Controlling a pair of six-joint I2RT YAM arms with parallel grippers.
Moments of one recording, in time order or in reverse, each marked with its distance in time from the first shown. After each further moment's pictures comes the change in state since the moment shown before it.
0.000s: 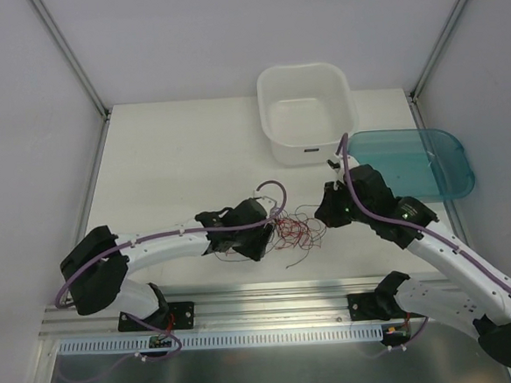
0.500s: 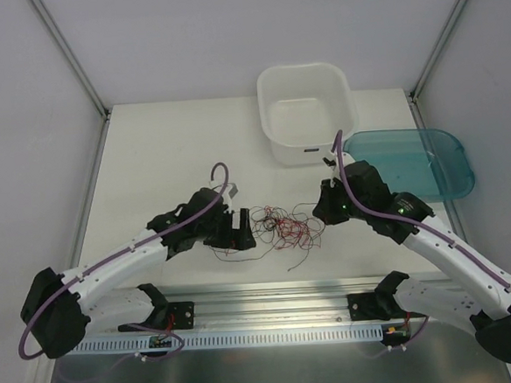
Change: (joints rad) left arm 0.268 -0.367 -0.148 -0.062 0.196 -0.218; right arm -0.009 0.040 0.043 -0.017 -0.010 -0.034
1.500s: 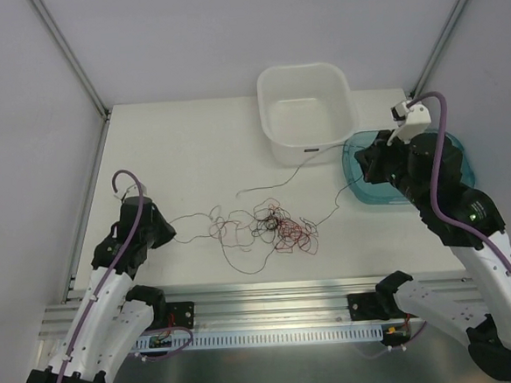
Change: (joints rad) left arm 0.527 -0.391 -0.076 -0.269 -0.269 0.016; right arm -0.158 -0.064 0.414 -0.071 0.230 -0.129
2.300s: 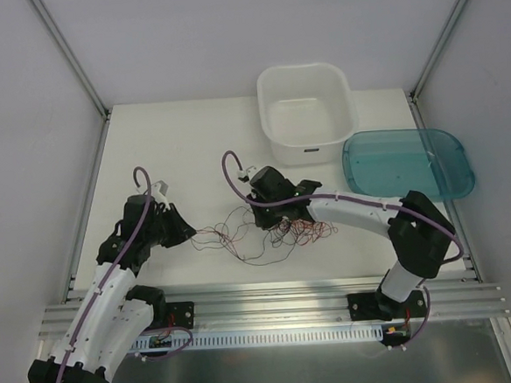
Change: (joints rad) left arm -0.002 0.058 -0.030 0.100 0.360 0.082; right arm 0.417 0.809 -0.217 0.410 -0.253 0.048
